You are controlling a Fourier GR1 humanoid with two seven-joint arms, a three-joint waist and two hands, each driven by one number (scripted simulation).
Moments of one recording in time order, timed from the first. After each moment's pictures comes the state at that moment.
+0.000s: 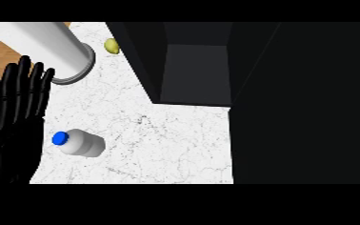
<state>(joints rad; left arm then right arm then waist) 0.00 0.07 0.02 -2.10 -0.01 0.00 0.01 -0.01 -0.12 0.03 -2.10 0.02 0.03 0.00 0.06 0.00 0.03</state>
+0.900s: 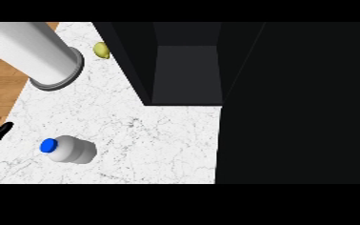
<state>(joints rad) 0.32 0.40 0.33 -2.07 0.73 -0.55 0.10 0.35 -0.10 0.11 -2.39 -0.21 0.11 0.20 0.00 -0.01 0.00</state>
